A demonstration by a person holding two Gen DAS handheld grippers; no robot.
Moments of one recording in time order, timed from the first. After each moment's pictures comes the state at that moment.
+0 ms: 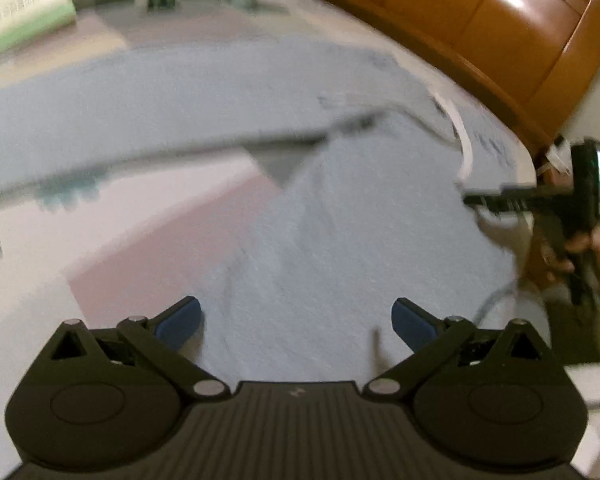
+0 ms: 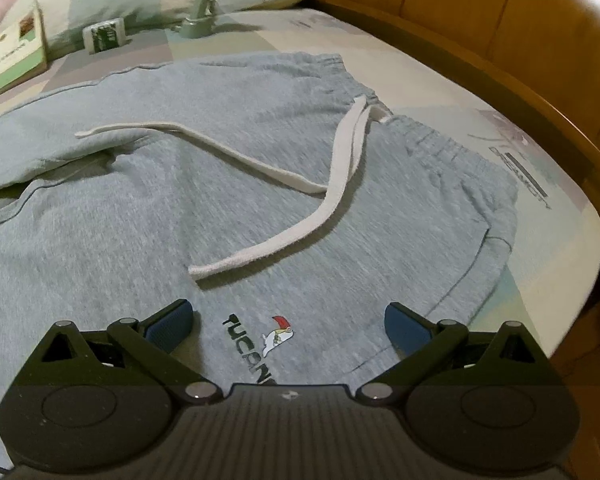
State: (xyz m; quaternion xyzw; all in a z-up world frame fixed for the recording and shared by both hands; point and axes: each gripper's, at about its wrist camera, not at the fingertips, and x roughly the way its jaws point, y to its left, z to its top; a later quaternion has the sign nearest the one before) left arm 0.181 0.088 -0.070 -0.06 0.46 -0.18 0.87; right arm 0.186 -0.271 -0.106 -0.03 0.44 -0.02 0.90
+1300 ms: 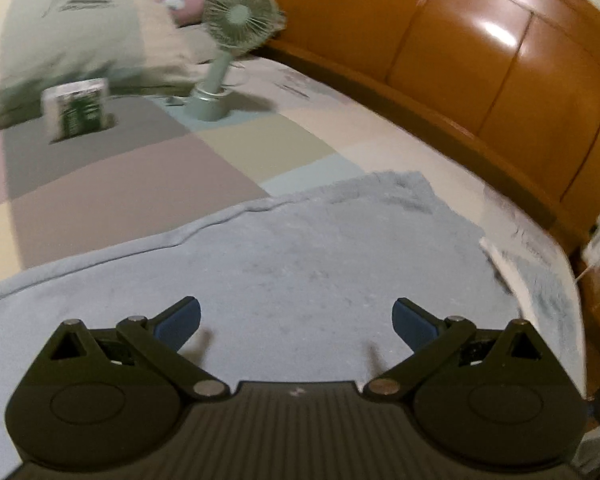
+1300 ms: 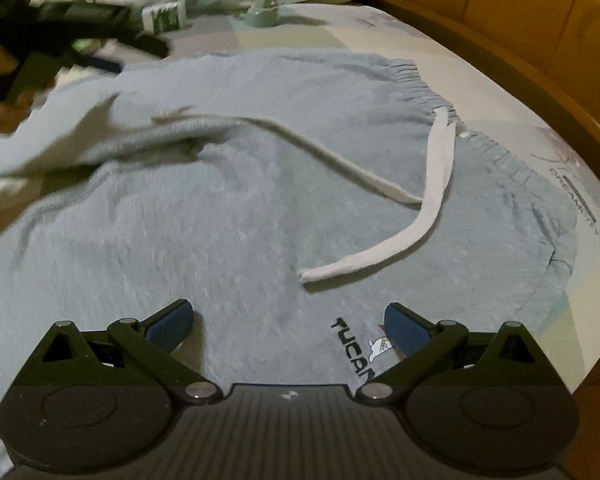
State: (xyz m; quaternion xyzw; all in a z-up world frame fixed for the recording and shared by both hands) left arm 0.429 0.020 -0.078 -0.05 0.39 -0.21 0.90; right arm 0.182 -0.231 -0.107 -0.06 0.45 0.05 0.89
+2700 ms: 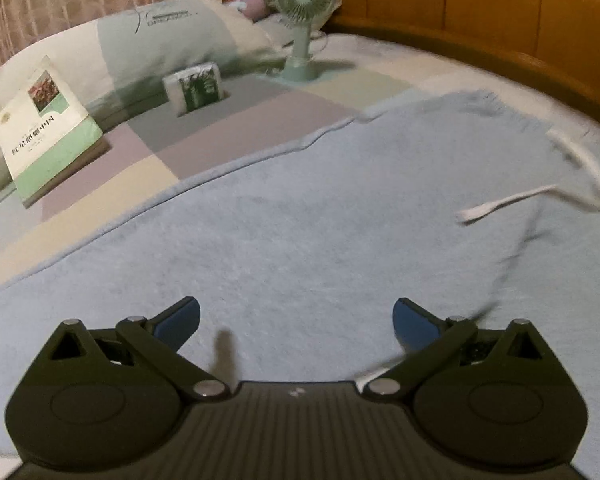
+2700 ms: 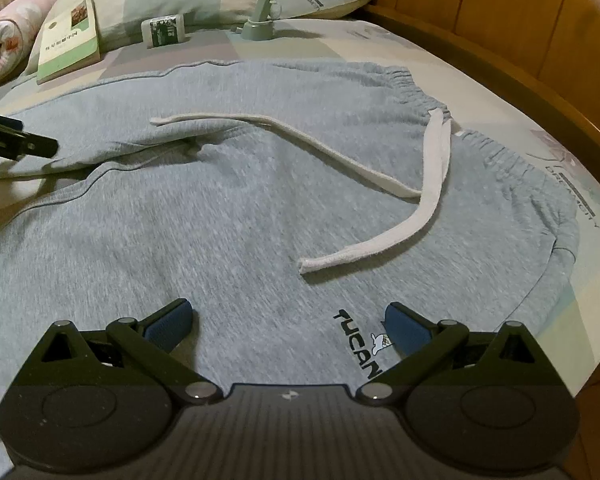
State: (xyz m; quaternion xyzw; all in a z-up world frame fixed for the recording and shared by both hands) left arm 0.307 0.062 -0.079 0.07 0.39 -0.08 0.92; right arm 0.171 -0.236 -0.116 -0.04 0.42 0.05 0.90
